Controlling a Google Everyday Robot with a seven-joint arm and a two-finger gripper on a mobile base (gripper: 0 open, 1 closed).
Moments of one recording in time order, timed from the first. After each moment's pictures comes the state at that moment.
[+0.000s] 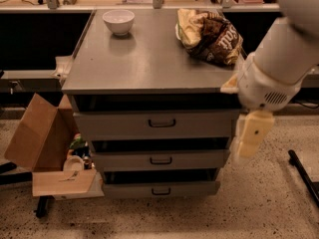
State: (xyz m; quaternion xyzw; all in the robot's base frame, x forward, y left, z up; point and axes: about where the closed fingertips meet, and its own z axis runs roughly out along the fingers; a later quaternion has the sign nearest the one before) arm 0.428 -0.163 0.888 -0.68 0.73 0.04 0.10
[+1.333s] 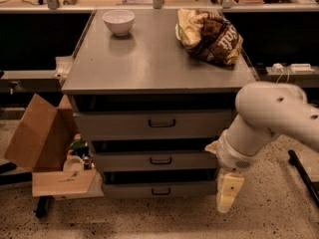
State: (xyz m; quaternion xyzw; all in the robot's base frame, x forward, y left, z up) arm 0.407 -0.164 0.696 -0.68 0.72 0.12 0.06
